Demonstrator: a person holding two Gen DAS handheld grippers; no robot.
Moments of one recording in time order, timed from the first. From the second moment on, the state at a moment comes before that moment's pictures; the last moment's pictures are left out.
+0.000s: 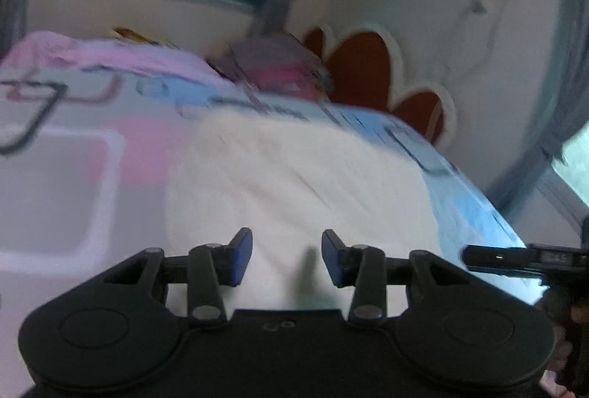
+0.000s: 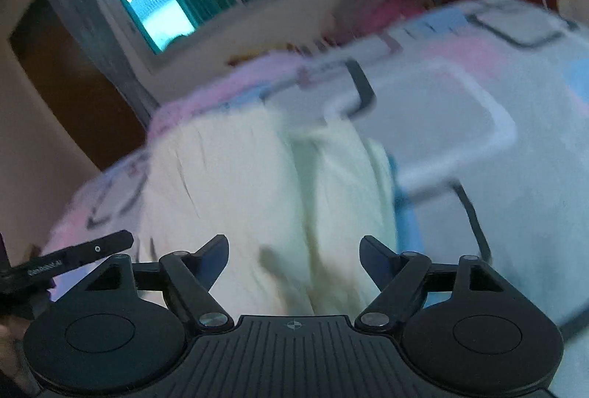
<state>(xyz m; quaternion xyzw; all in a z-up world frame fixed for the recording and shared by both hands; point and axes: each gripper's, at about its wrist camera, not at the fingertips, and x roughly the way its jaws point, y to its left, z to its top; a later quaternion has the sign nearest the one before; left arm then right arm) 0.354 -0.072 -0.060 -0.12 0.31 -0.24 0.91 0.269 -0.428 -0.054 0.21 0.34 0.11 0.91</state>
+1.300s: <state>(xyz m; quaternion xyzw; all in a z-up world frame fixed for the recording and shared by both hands) 0.428 -0.124 -0.071 -0.02 0.34 -0.23 0.91 0.339 -0.430 -0.056 0.13 0.32 0.07 0.93</state>
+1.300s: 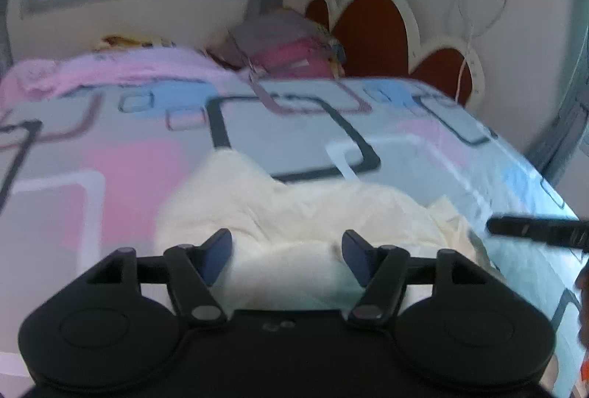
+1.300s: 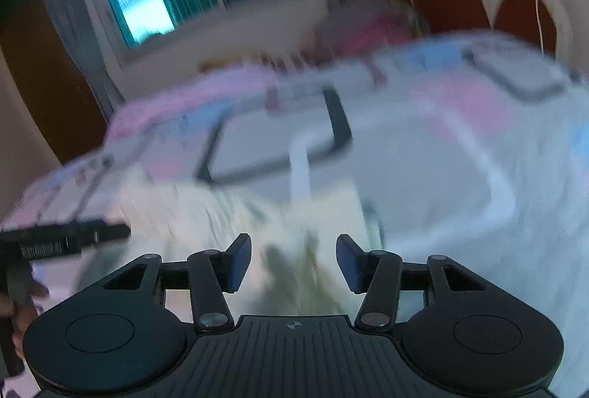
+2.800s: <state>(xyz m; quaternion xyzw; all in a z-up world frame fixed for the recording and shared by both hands) 0.320 -0.130 -0.081 0.01 0.36 -0.24 0.90 0.267 -0.379 -0.100 0.02 0.39 0.14 0.91</state>
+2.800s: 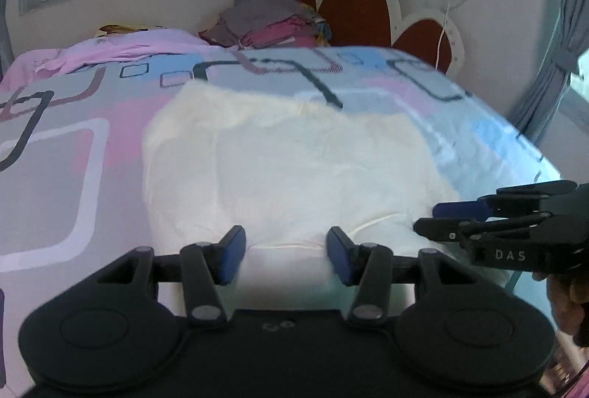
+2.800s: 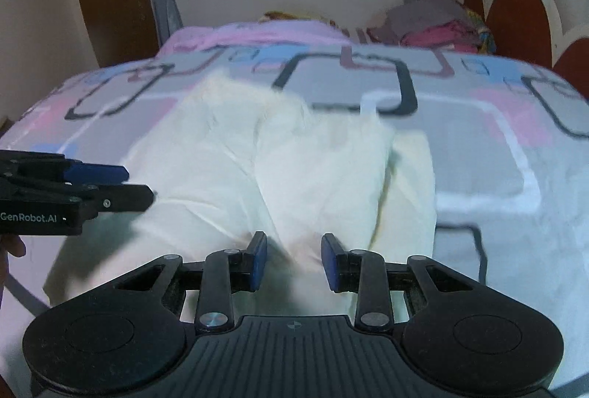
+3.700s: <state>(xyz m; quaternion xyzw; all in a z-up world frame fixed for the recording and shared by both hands) 0.270 -0.129 -0.101 0.05 0.37 -0.25 0.89 0.214 -0.404 -0.116 0.08 0.44 0.13 0.88</state>
